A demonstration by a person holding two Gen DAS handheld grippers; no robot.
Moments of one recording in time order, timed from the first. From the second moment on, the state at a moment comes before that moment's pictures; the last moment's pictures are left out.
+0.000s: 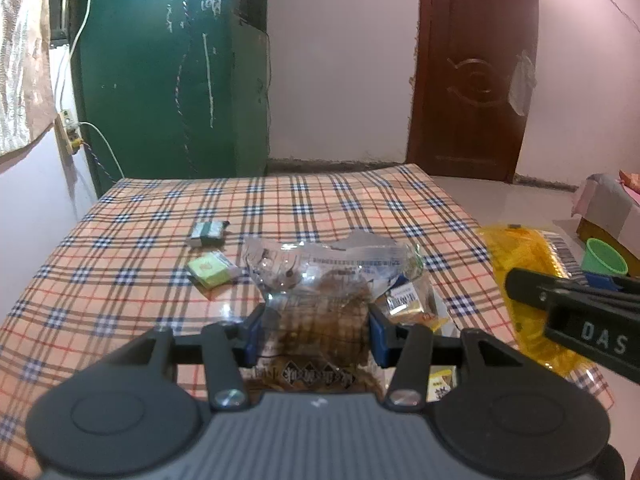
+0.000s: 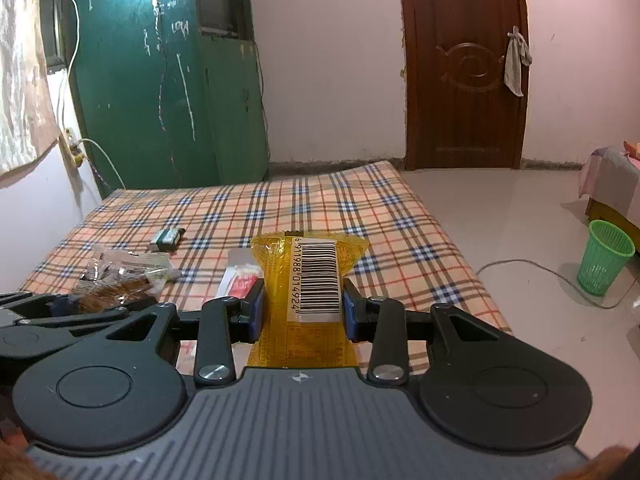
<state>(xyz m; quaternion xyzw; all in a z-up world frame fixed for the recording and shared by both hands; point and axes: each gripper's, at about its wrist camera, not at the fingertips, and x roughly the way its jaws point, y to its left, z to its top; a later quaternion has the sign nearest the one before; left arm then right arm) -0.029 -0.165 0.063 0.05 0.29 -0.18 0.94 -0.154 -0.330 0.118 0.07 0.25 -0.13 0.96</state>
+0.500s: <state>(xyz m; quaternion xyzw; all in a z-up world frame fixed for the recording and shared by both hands) -0.016 -0.174 0.039 0.05 0.32 -0.18 0.93 -0.137 -0.321 0.090 0.07 0.28 -0.12 0.95</state>
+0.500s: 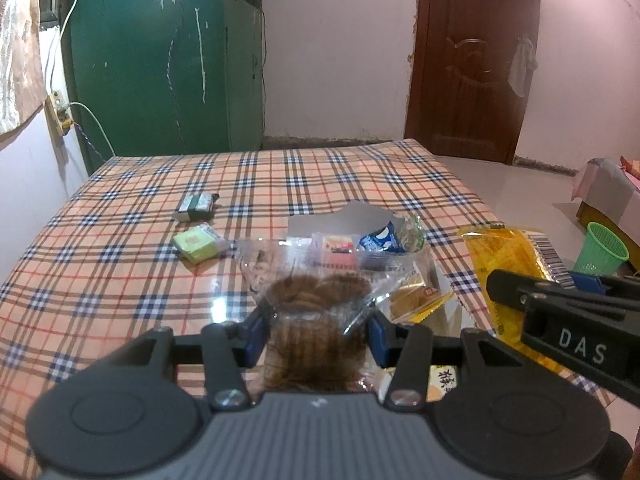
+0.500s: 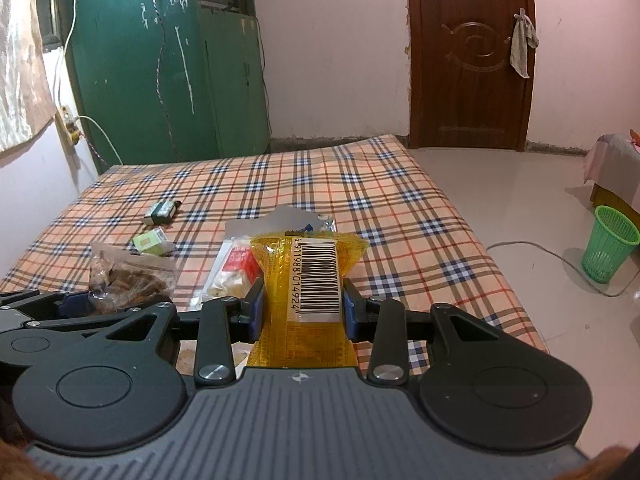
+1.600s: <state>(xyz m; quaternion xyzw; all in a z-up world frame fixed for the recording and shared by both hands) 0.032 -0.120 0.047 0.00 0.30 -0.17 0.94 -0.090 -0.298 0.086 0.05 0.27 -0.12 0.95</state>
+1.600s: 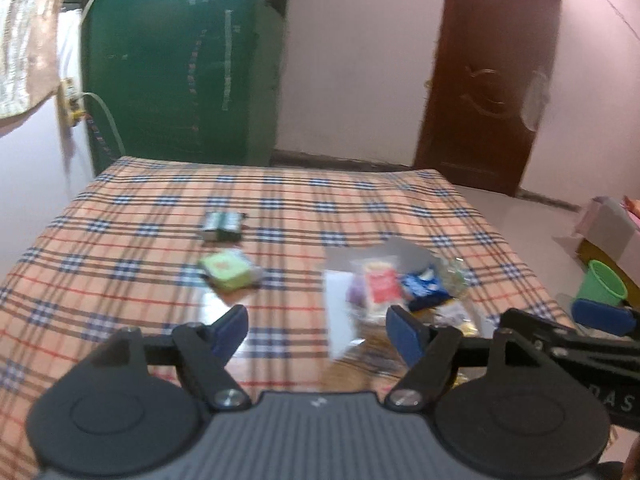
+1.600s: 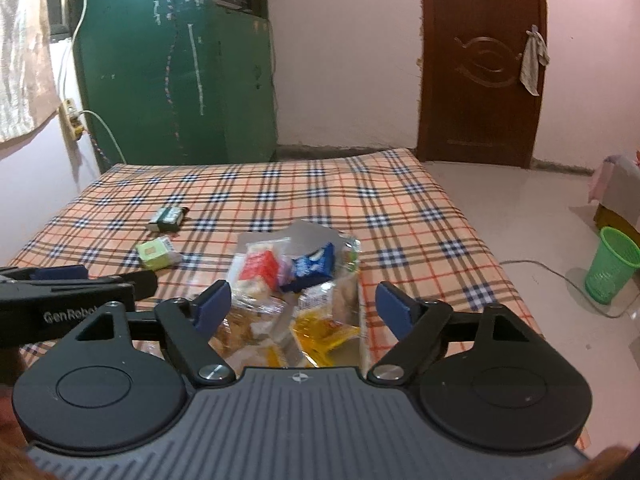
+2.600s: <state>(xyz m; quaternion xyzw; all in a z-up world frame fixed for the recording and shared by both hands) 0.069 -0.027 0.046 -0.03 0.31 -0.07 0.95 -0.003 -0.192 0.088 0.00 0.28 -0.01 0.96</state>
